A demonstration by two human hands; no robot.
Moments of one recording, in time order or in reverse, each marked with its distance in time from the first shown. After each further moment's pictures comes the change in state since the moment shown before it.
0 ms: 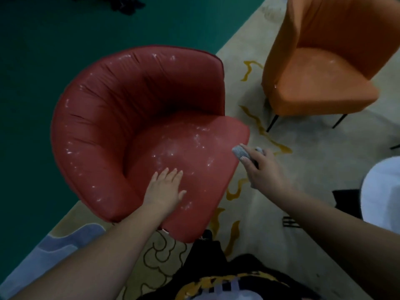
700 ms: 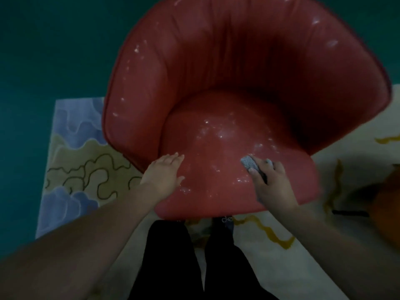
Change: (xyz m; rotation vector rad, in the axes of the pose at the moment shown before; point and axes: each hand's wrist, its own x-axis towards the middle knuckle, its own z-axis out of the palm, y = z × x) left_hand 0.040 0.025 0.073 -0.490 -0.073 -0.752; right_hand 0.193 0.030 0.094 -0.153 -0.678 -0.460
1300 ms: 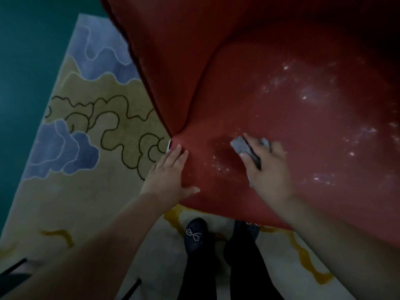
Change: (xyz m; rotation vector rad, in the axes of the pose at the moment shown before) left_hand 0.013 -0.072 0.239 -0.365 0.045 -0.337; right_hand 0.063 0.078 0.253 -0.108 -0.206 -0.323
